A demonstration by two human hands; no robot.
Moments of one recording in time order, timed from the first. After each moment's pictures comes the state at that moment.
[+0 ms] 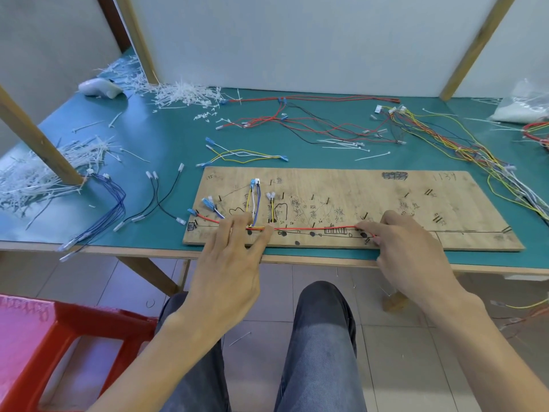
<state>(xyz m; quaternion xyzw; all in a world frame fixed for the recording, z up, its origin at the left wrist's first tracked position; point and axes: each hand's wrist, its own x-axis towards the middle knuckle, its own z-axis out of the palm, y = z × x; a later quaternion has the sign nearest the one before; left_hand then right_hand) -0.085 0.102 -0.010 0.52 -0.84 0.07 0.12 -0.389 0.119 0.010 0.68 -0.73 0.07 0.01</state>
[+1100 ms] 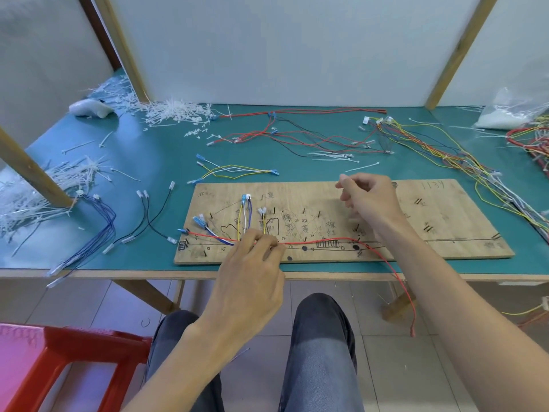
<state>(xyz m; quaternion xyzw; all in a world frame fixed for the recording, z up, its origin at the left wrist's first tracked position) -0.124 0.097 0.009 0.46 -0.87 0.00 0.18 -0.385 0.012 0.023 0.46 -0.69 0.48 -0.30</state>
